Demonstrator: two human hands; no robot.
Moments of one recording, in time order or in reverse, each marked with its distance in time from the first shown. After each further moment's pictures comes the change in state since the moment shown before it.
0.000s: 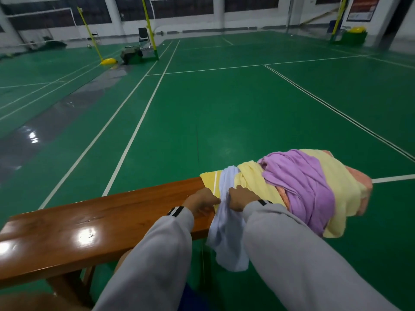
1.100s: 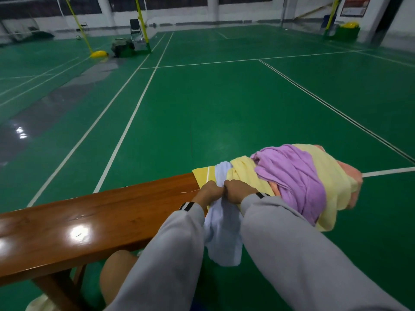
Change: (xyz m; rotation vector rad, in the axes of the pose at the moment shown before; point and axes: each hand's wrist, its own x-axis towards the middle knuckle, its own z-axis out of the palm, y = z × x) left_hand 0.033 0.036 0.033 -0.128 0.075 0.011; right_hand 0.024 0.021 0.000 0.011 -0.061 -0.134
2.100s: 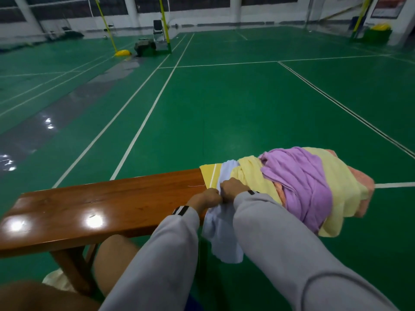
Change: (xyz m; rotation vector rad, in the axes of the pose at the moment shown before) left_hand -0.045 -0.023 -0.002 0.159 -0.179 0.024; right_hand 0.007 -0.023 0.011 -0.080 -0.014 -0.060
